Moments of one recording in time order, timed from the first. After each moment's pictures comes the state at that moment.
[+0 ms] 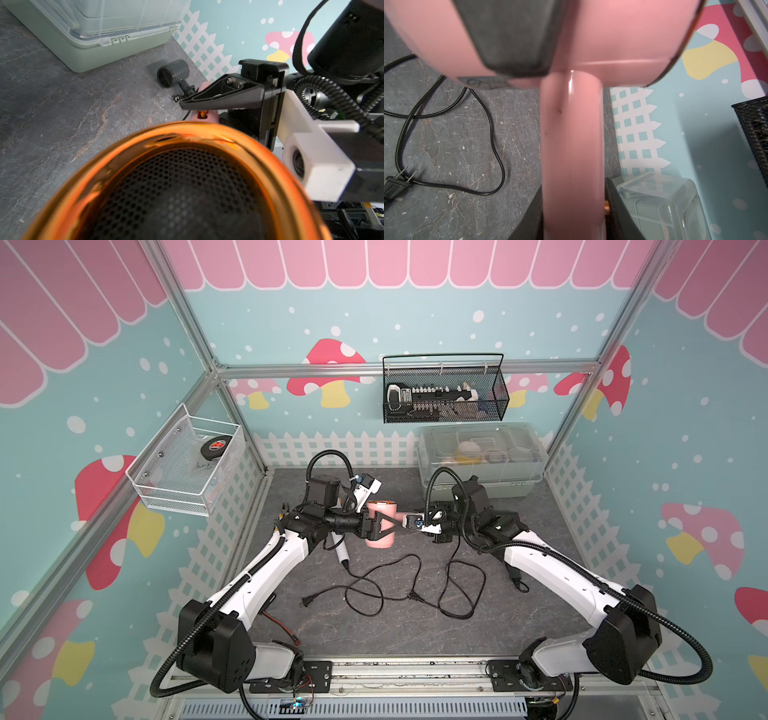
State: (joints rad) left arm -0.34 1.38 1.15 -0.40 0.90 -0.18; right arm 0.61 1.41 1.18 -0.34 -0.28 -1.05
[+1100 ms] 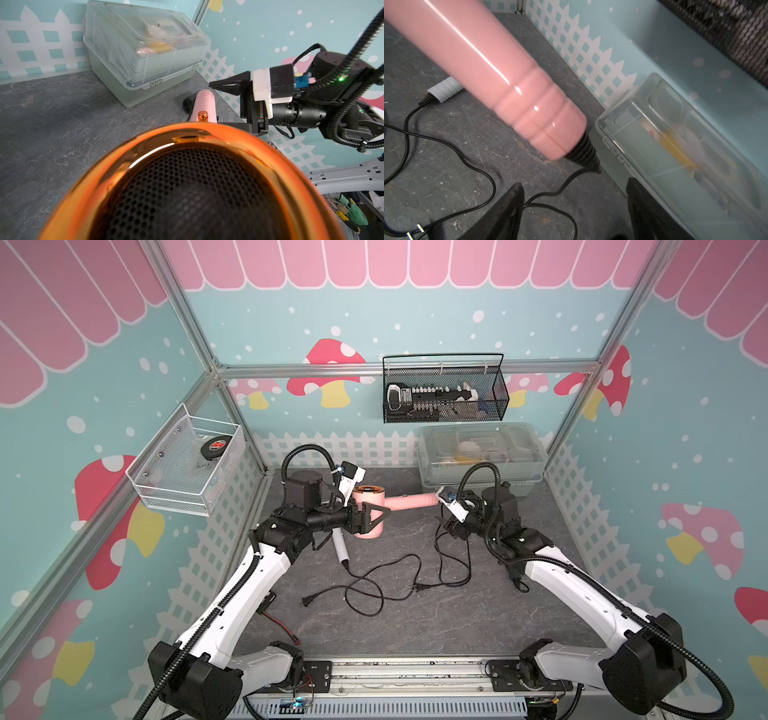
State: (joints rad) left arm -0.32 1.21 1.21 -0.46 0.68 -0.17; right arm 0.45 1.24 0.96 -0.18 -0.13 -0.47
